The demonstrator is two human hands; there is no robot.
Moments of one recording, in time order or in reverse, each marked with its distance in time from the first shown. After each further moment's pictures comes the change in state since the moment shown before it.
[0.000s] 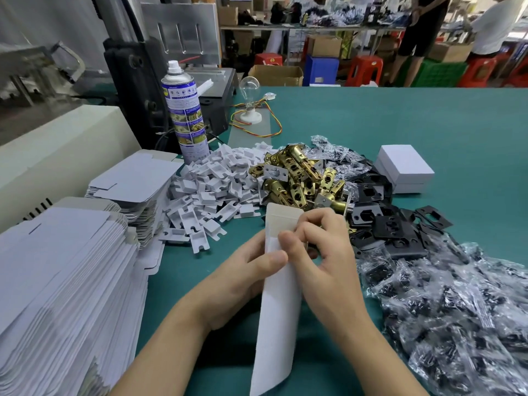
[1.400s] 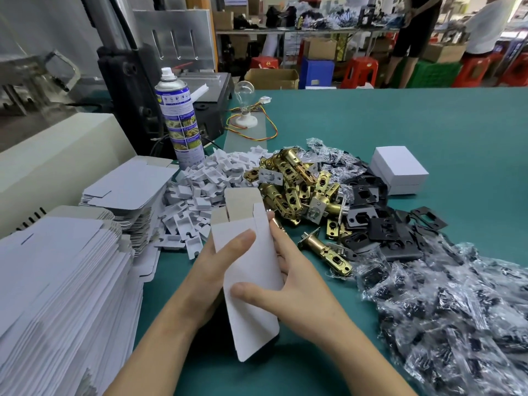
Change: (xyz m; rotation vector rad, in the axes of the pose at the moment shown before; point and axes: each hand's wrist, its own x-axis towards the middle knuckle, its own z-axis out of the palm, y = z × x) left_hand -0.004 0.006 -0.009 -0.006 0.336 0.128; right_hand -0.011 0.008 0.014 0.321 -0.425 0.308
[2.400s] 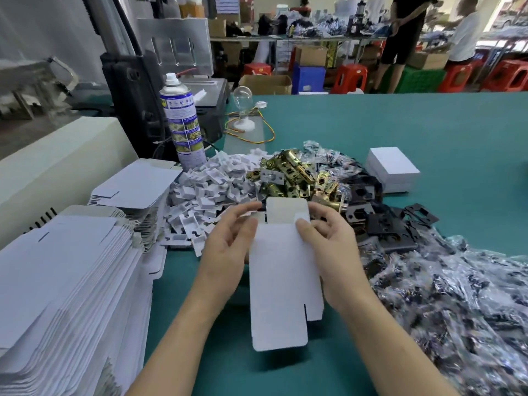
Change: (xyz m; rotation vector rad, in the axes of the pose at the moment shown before) left_hand 0.013 -0.012 0.000 0.275 0.189 0.302; right_hand 0.019 -0.001 -0.026 0.268 0.481 0.114
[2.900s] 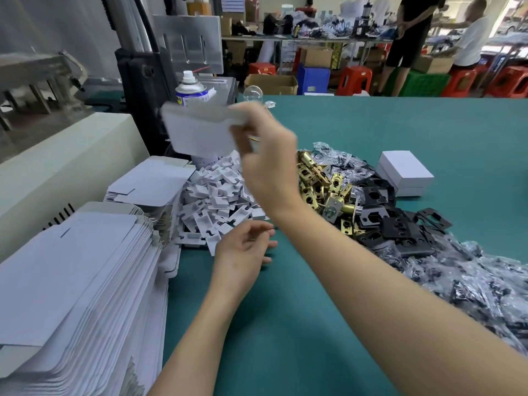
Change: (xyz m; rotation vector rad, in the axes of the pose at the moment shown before) left_hand 0.013 -0.023 -0.007 0.147 0.147 -0.224; right_hand 0.051 -0.079 0.130 -0.444 -0.041 -0.914
